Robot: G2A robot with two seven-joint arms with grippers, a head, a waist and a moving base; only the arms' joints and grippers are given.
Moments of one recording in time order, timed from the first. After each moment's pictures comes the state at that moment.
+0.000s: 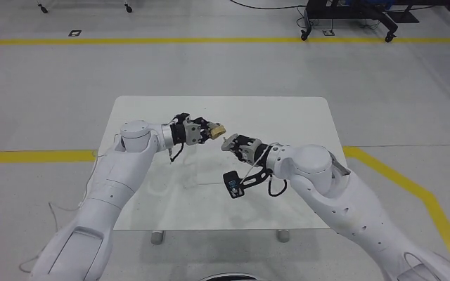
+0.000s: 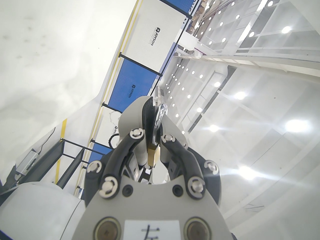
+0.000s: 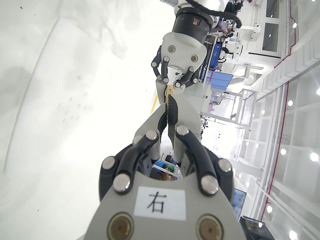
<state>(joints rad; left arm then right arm) 0.82 -1.25 -1.02 -1.00 -0.67 0.41 -1.00 -1.12 -1.05 0.93 -1.95 -2.45 -0.74 -0.12</state>
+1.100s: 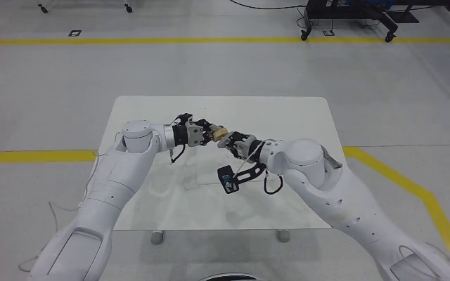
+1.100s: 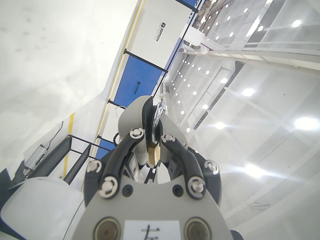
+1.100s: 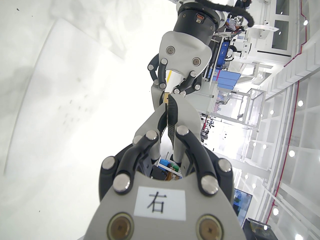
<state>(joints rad) 0.82 -1.25 -1.01 -1.03 -0.65 0.41 -1.02 -1.05 -1.08 0.88 -1.90 -2.38 -0.79 -0.06</state>
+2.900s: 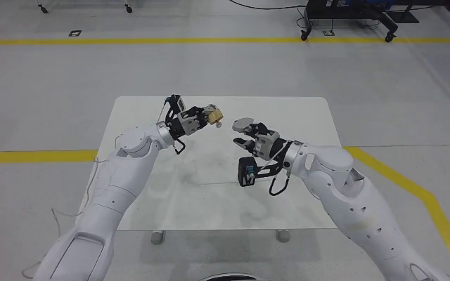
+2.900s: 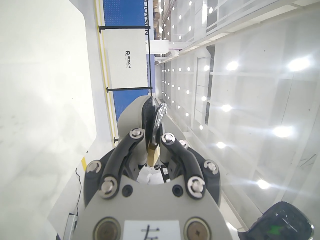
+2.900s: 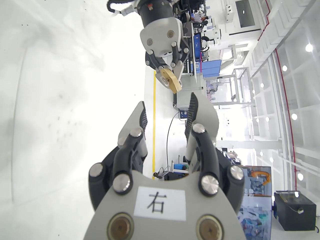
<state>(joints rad) 0.87 -1.26 -1.04 -1.01 -0.67 -0.11 -0.91 -1.25 -1.05 1.11 -1.95 -2.25 -0.58 -0.15</state>
